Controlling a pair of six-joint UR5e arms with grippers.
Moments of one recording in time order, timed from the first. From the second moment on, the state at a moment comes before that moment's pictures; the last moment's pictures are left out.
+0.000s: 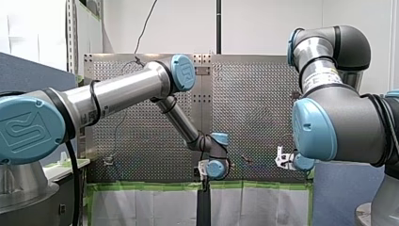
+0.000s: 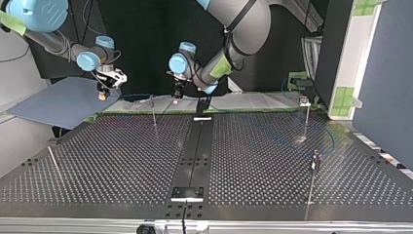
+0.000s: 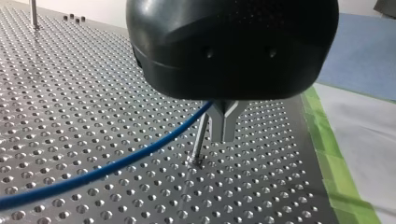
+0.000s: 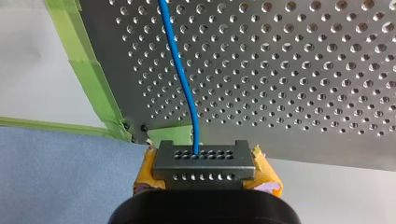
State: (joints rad) left arm -0.72 -2.76 -1.15 -2.52 -1.95 -1.80; right arm 1.61 -0.63 1.70 -0.81 1.56 1.60
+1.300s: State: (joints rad) left arm -0.74 -2.72 -1.19 -2.68 -1.96 -1.69; right arm 1.61 -0.63 1.67 -0.73 1.56 1.59
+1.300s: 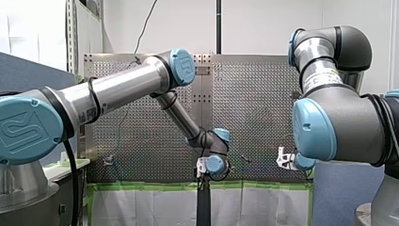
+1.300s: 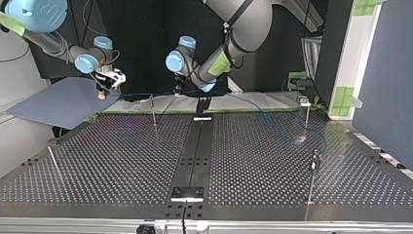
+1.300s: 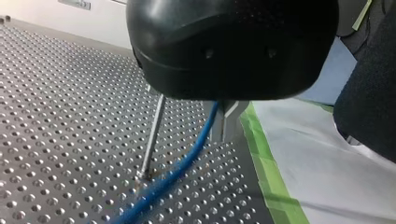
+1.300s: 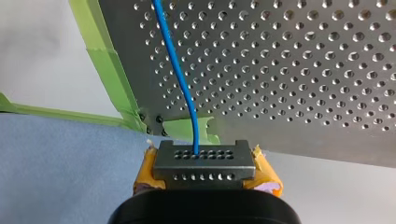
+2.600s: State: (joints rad) left arm -0.69 -2.76 -1.09 -2.64 -1.91 -1.75; right arm 1.60 -0.65 1.68 -0.76 1.48 1.63
